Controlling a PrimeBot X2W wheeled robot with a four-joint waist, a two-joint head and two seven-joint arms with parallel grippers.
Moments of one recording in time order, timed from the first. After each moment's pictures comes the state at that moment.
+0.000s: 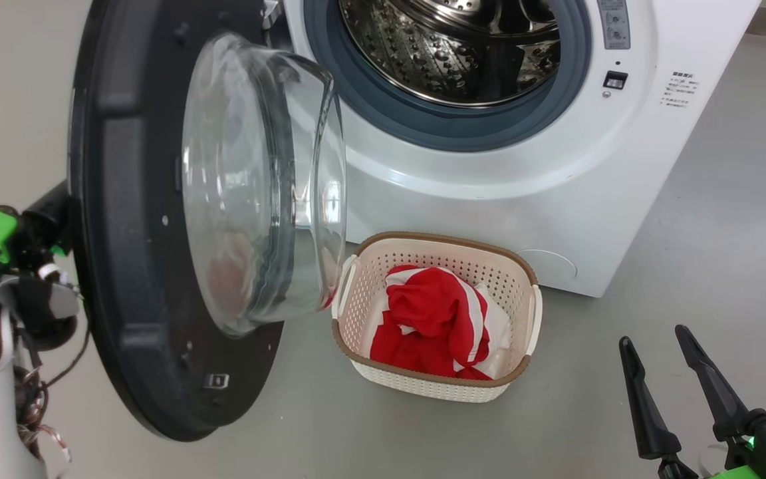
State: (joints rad) left arm -0.65 0.16 0.24 0.31 -1.42 0.29 0.67; right arm 0.22 -0.03 -0.04 -0.20 0.22 0.12 -0.14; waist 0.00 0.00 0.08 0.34
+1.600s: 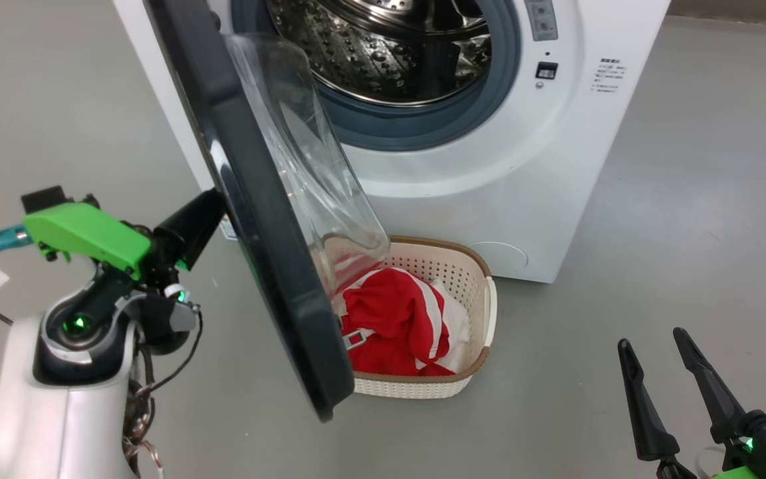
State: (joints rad) left arm -0.62 0.04 0.07 0.31 -1.48 0.22 0.61; right arm 0.21 -0.03 -0.04 -0.18 0.23 0.12 -0.15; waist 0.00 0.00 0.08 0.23
